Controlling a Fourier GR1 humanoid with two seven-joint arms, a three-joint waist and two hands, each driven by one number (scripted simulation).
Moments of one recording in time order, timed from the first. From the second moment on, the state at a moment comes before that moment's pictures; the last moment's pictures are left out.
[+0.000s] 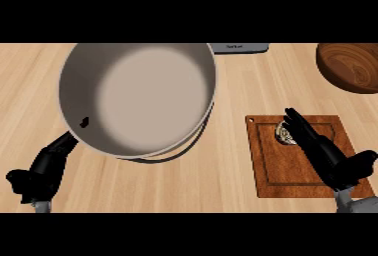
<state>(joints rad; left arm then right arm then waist) 0.05 0.38 -0.10 -1.48 0.18 0.15 -0.13 -0.07 -0.52 0.30 -1.46 -0.45 0.05 -0.09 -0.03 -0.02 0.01</state>
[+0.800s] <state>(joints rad) 0.00 0.50 -0.05 -1.42 0.08 0.24 0.22 -0.19 -0.48 0.23 -1.40 0.16 -0.79 -0.02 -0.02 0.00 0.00</state>
